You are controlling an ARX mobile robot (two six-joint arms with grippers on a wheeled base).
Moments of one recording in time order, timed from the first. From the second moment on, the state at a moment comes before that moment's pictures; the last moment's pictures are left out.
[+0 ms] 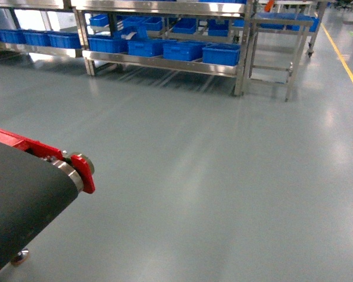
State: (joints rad) left arm 0.00 0.01 0.01 -0.01 0.00 0.00; right arm 0.00 0.00 0.01 -0.01 0.00 0.01
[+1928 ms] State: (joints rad) left arm 0.00 0.01 0.01 -0.01 0.00 0.00; right arm 0.00 0.00 0.01 -0.01 0.00 0.01
